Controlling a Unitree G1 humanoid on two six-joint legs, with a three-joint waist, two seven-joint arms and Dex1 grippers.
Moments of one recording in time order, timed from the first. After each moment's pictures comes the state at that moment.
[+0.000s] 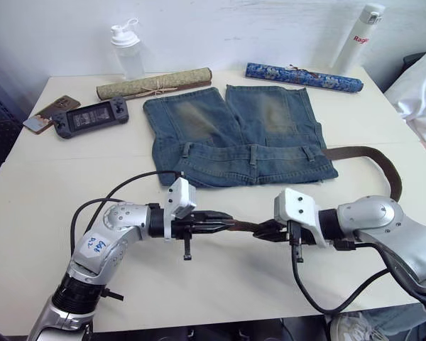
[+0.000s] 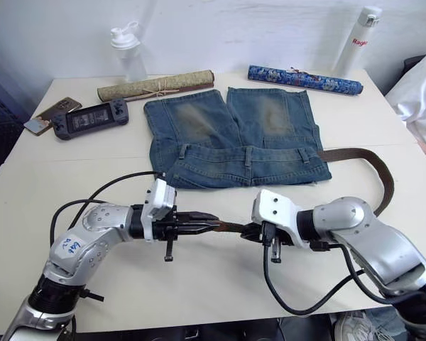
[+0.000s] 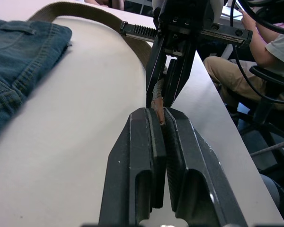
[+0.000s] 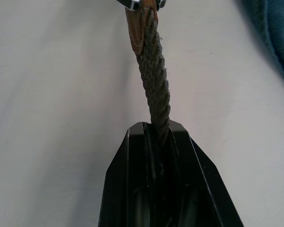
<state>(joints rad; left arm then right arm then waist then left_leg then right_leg) -0.33 0.52 -0.17 -0.37 -0.53 0.55 -0.93 -0.36 -0.92 0.18 -0.62 0.46 0.81 0.98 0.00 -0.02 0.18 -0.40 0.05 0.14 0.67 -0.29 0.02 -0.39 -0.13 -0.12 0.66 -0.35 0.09</state>
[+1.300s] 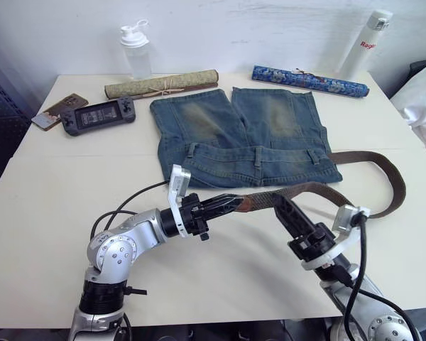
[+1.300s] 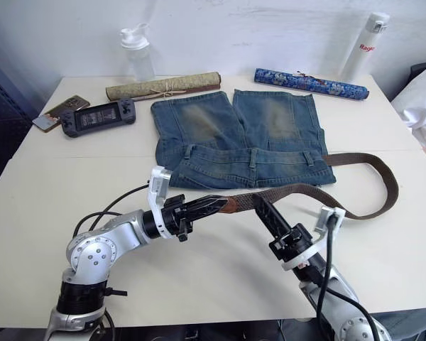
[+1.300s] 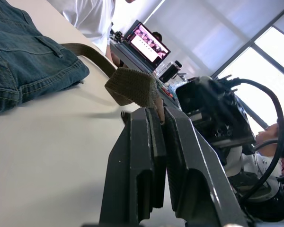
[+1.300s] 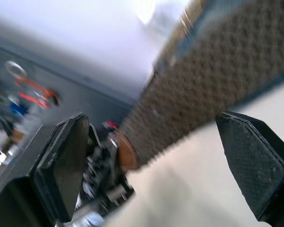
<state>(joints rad) -0.31 0.24 0.03 -0.34 -0.96 0.96 -0.57 0.25 -0.21 -0.16 -0.64 1.51 0.56 0.18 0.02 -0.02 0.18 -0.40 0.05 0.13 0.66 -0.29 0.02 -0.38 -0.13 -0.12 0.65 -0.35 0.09</state>
